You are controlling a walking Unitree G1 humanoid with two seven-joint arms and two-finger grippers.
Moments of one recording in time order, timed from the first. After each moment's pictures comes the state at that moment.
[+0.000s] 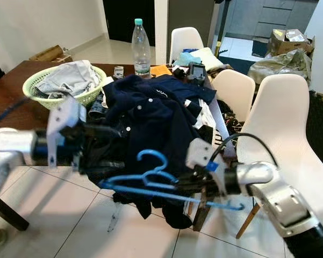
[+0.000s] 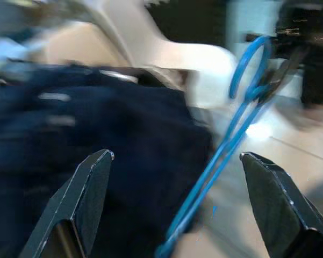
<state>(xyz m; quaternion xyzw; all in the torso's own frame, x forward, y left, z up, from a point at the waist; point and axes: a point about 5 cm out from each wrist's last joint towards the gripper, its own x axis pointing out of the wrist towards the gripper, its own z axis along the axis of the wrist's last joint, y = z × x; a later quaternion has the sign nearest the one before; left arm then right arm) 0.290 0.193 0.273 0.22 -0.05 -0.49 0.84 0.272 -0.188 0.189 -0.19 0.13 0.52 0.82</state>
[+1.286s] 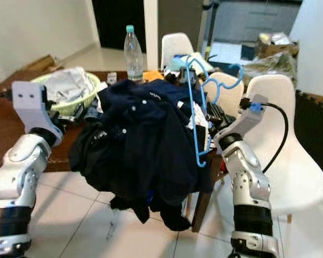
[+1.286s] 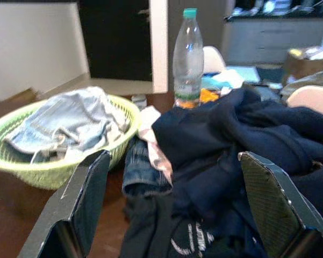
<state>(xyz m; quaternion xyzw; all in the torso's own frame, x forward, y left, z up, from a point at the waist) 0.328 0.215 0.225 0.02 -0.10 0.02 0.99 0.340 -0.182 0.206 0.23 -0.09 0.12 0.96</state>
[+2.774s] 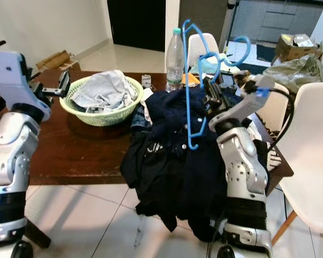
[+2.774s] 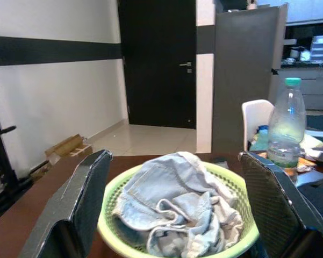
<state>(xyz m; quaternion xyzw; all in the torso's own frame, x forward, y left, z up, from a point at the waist) 0.322 0.222 0.279 0.04 -0.21 0.05 0.98 0.335 -0.173 0.246 0.26 -0.17 0.14 0.94</state>
